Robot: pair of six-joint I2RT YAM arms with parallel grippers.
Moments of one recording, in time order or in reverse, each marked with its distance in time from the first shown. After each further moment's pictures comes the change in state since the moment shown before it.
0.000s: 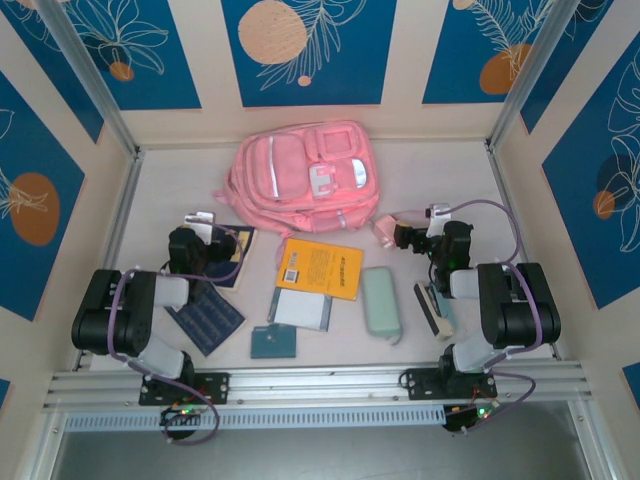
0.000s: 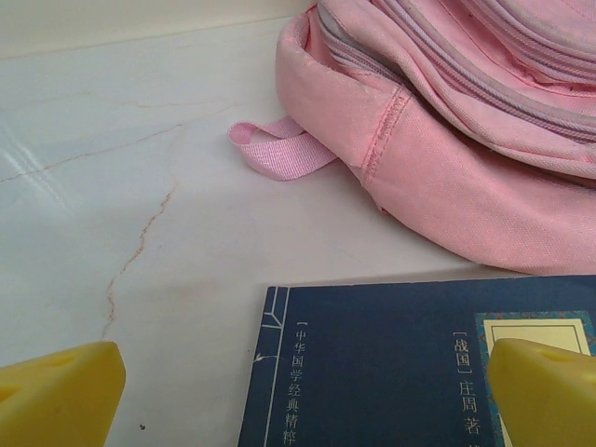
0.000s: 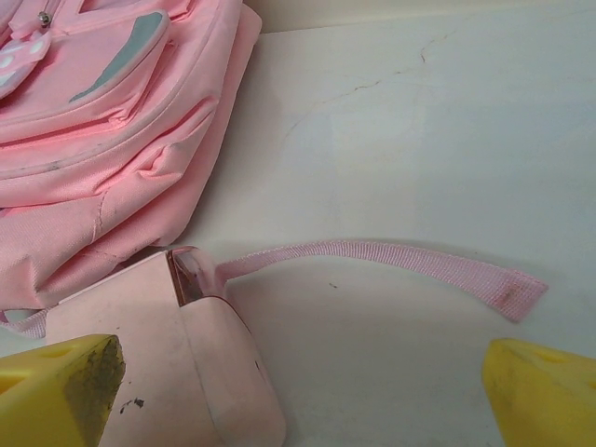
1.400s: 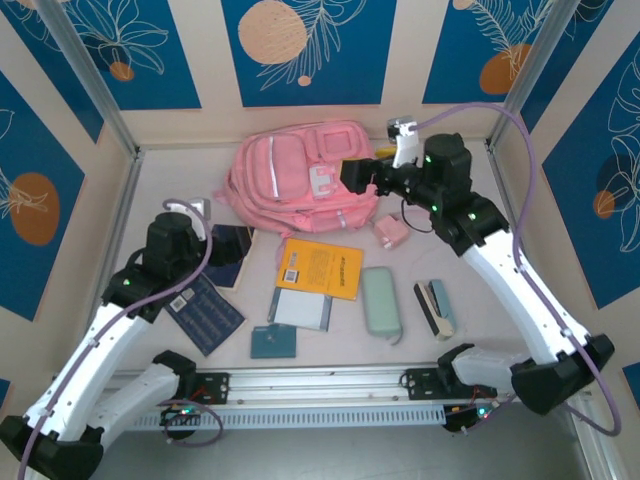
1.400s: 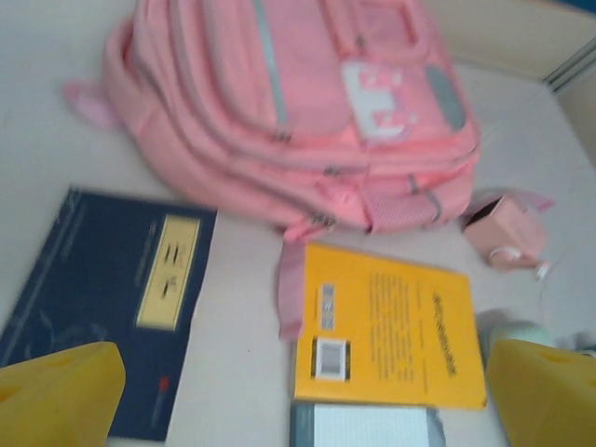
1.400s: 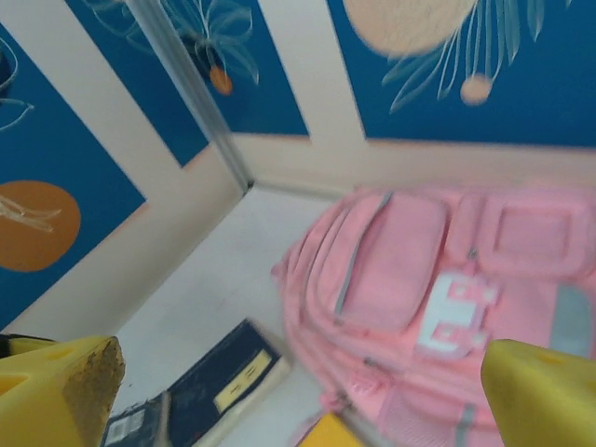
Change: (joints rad) left arm -0.354 -0.716 0.498 -1.408 -0.019 -0.569; right arm 0.497 -0.280 1.011 -1.188 -0.038 0.229
